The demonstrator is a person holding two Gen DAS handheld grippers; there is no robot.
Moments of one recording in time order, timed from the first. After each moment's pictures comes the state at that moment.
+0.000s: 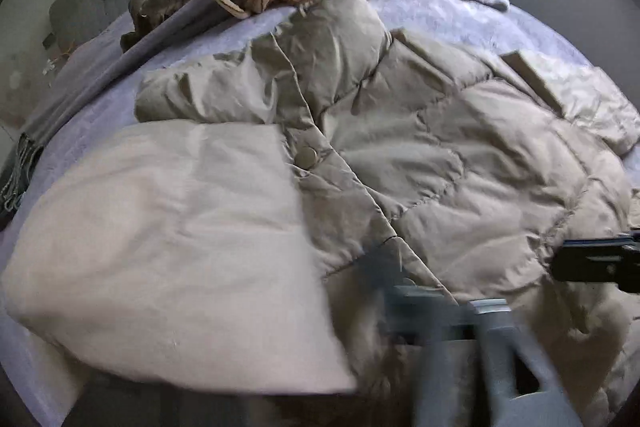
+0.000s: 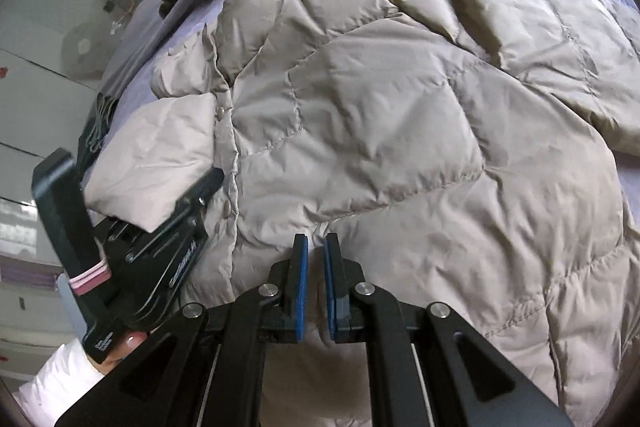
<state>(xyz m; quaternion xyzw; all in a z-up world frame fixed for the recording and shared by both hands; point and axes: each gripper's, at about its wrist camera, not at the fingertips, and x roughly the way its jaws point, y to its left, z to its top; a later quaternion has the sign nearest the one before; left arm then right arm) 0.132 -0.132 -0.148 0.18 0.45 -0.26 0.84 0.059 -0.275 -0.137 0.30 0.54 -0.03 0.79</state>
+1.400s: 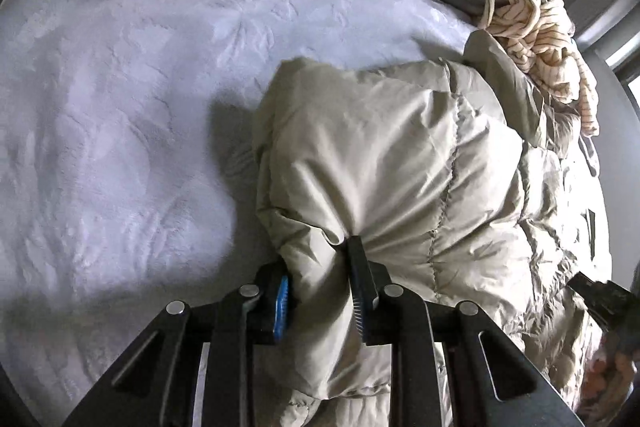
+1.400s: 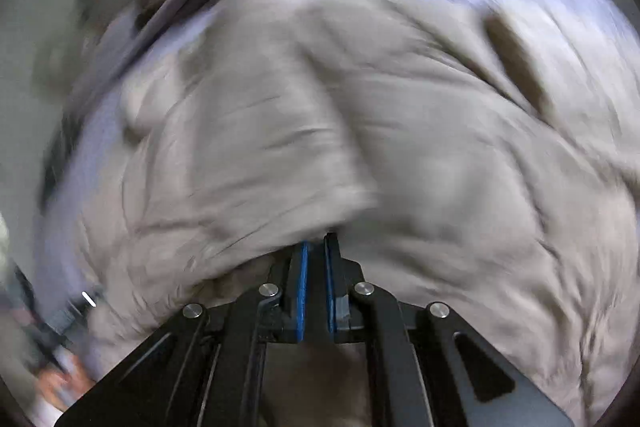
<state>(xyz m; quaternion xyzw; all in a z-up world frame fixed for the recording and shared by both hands) 0.199 0.114 -0.182 -0.11 0.57 -0.11 0.81 0.064 -0.296 -0.141 0.31 0.50 -0.12 0.80</state>
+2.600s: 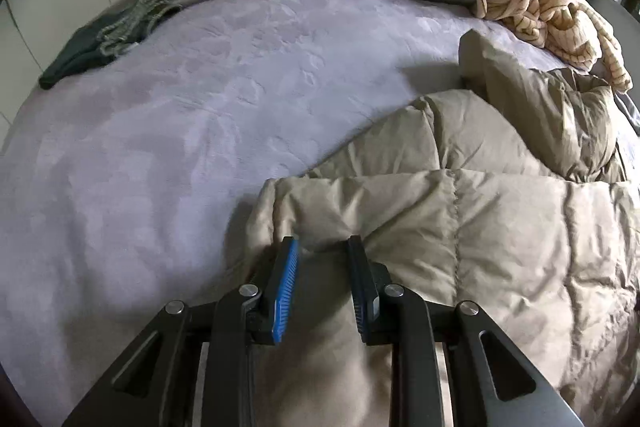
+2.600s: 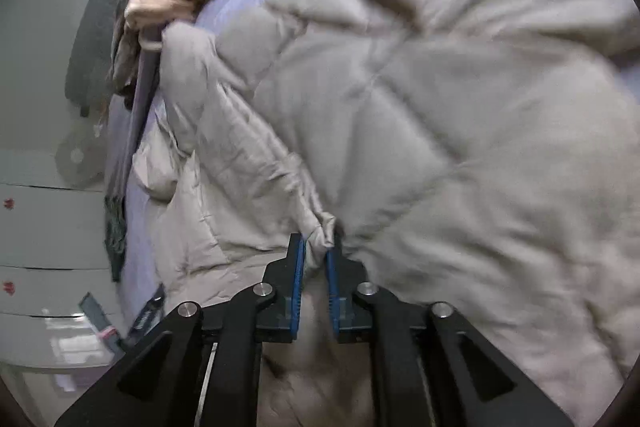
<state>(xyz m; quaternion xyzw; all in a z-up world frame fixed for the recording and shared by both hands) 0.223 0.061 -0.158 0.04 0.51 -0.06 0.86 0.008 -0.330 -0.142 0.47 0.47 -0.12 0.74</state>
